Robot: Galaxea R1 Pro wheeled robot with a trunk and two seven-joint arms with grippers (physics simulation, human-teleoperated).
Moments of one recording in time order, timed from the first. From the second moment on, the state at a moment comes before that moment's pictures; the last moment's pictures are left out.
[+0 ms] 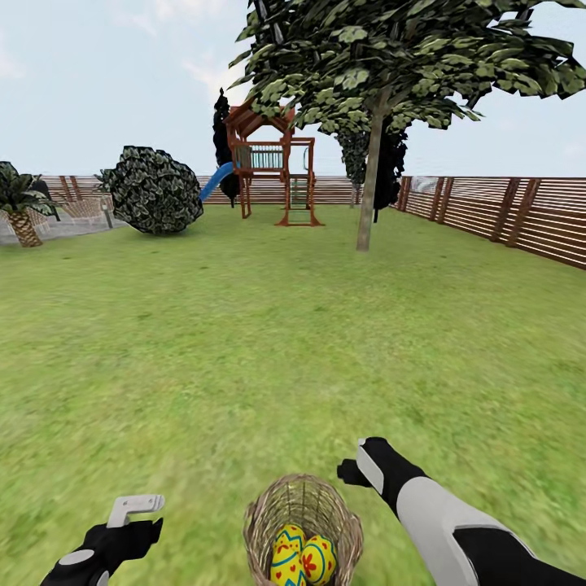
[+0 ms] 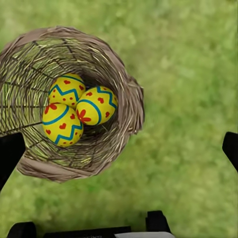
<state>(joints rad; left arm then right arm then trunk) 0.01 0.08 0.10 -1.48 0.00 0.68 0.04 -0.82 0.13 -0.03 -0.23 -0.14 0.56 -0.23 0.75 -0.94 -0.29</state>
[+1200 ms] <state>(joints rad) 0.01 0.08 0.24 -1.52 0.01 0.67 -0.04 -0.82 0.13 -0.03 -0.19 -0.14 0.52 -0.22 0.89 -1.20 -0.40</state>
